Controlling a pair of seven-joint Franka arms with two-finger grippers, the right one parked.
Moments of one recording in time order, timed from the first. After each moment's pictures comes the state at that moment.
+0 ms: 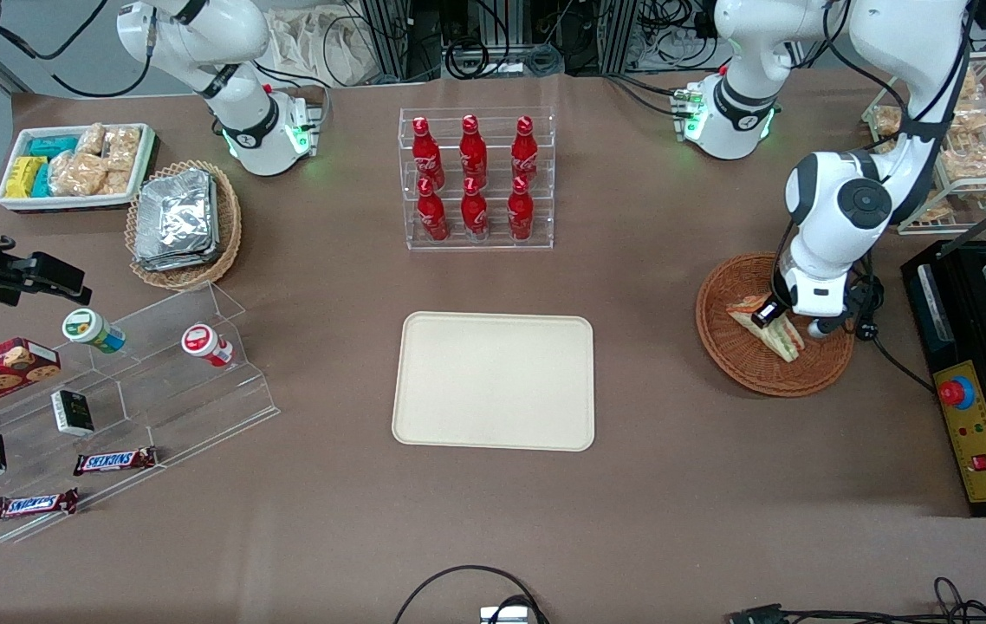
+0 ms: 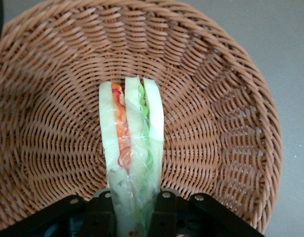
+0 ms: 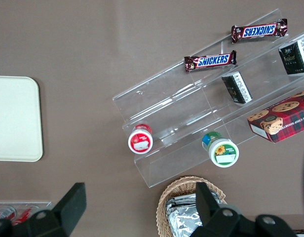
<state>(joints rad) 0.02 0.11 -0.07 -2.55 0.11 2.75 -0.77</state>
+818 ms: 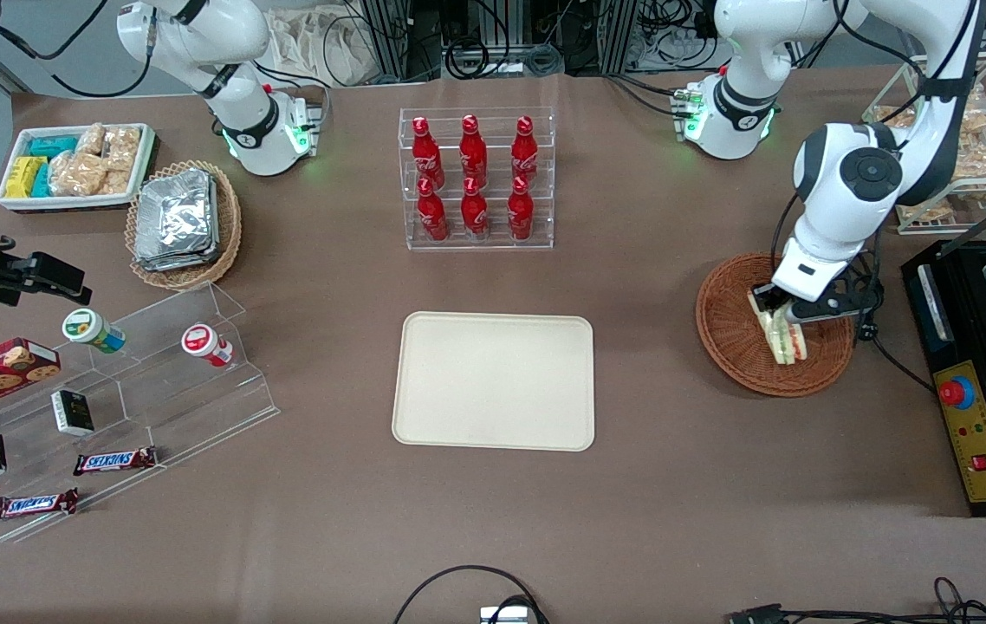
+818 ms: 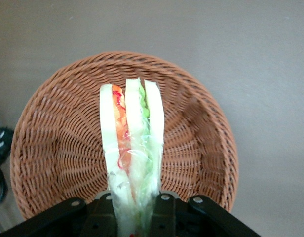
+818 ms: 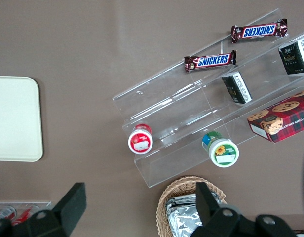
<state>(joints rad) 0.01 -0.04 -0.13 -2.50 0.16 2.57 -0.31</state>
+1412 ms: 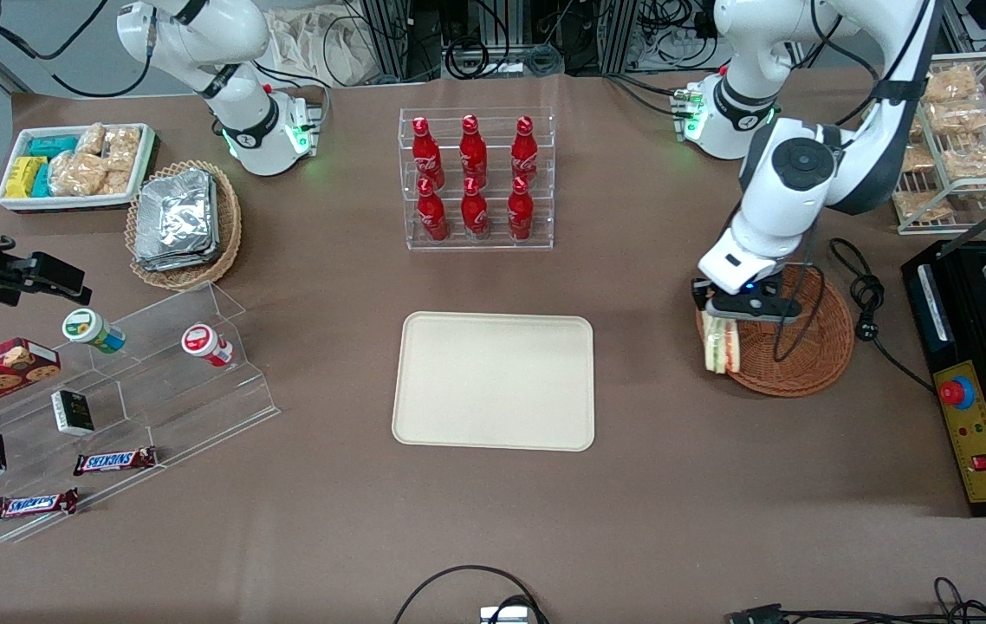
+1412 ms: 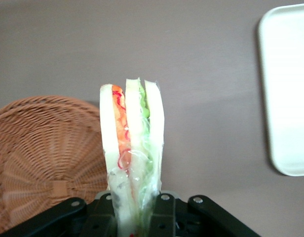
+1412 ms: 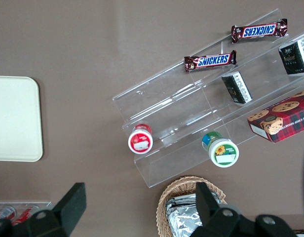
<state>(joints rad) -0.12 0.01 -0.22 -2.37 0.11 2.52 -0.26</state>
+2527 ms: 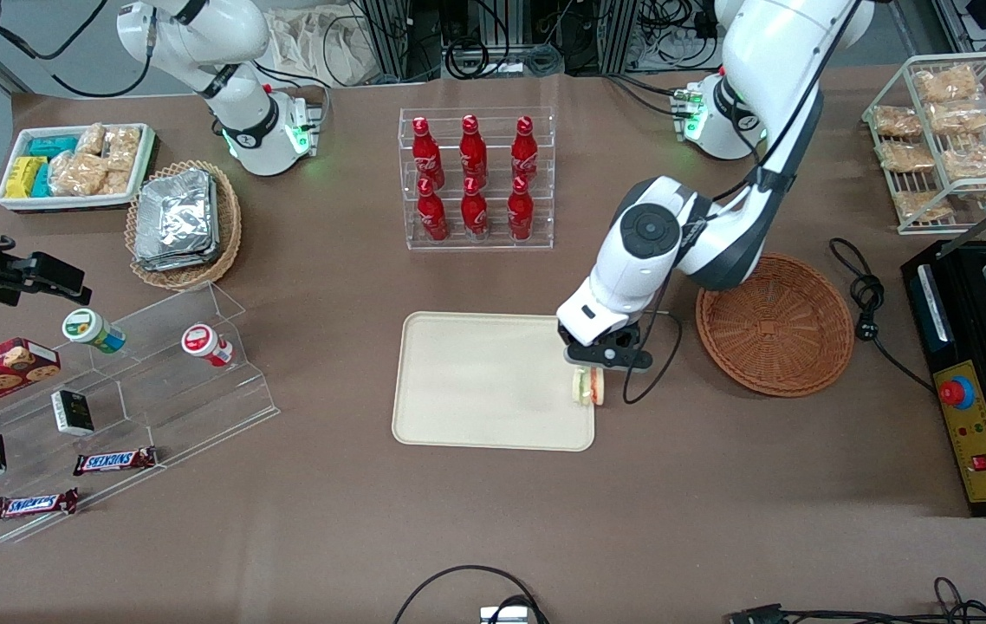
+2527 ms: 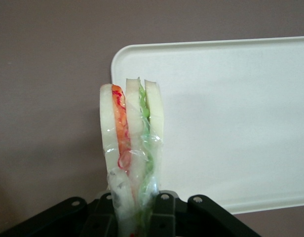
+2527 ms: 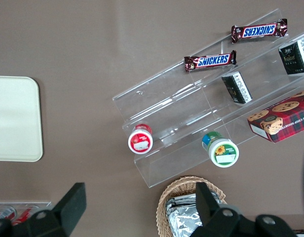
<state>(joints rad) -0.38 0.44 -0.23 -1.86 0.08 2.41 -0.51</state>
